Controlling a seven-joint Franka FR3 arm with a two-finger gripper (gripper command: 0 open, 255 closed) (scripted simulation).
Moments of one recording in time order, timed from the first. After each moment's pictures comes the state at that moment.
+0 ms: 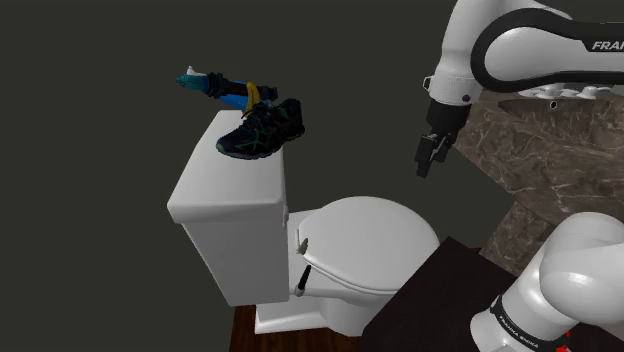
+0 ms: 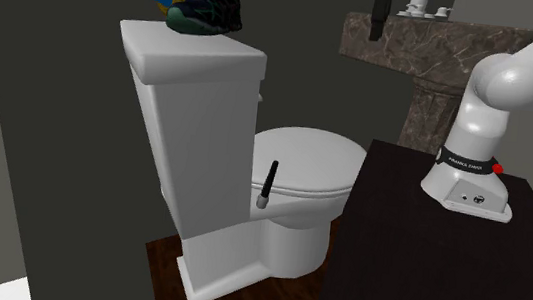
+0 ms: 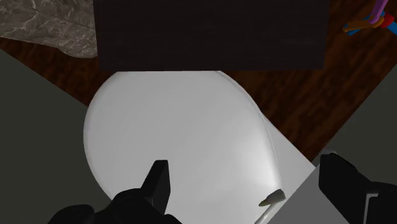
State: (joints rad) arm 0.01 -0.78 0.07 -2.45 0.03 1.64 0.01
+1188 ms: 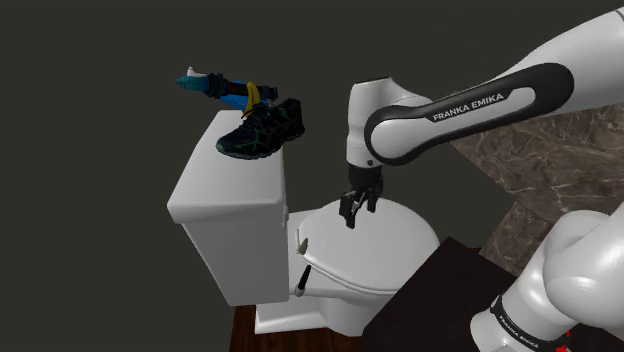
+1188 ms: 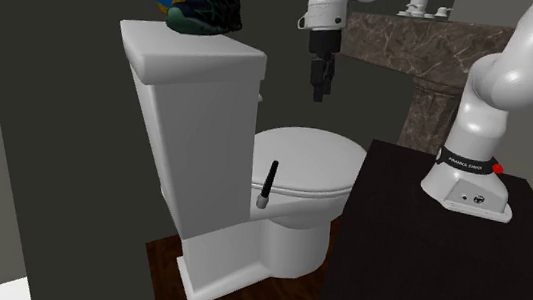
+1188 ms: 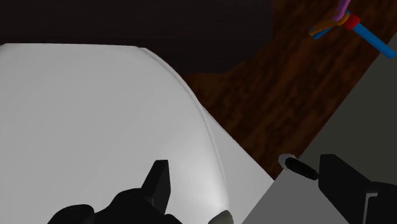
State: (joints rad) arm 0.09 -0.28 0.24 -2.43 0.17 2.02 0.16
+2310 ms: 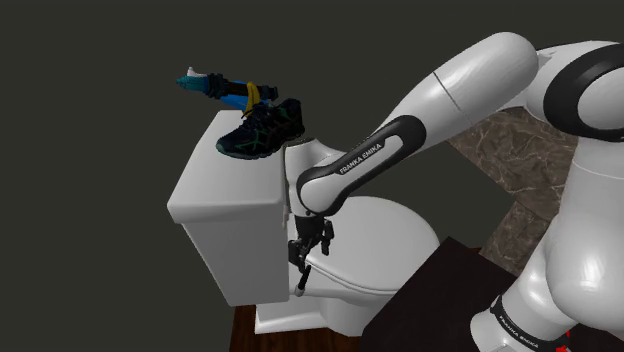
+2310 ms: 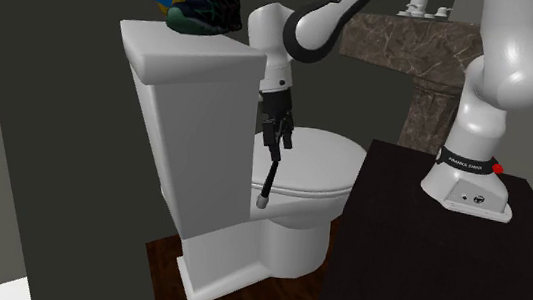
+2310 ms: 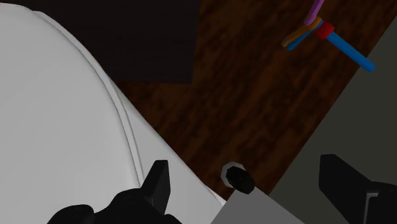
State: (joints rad) arm 0.18 0.27 0.32 -2.15 0.15 2.19 0.29
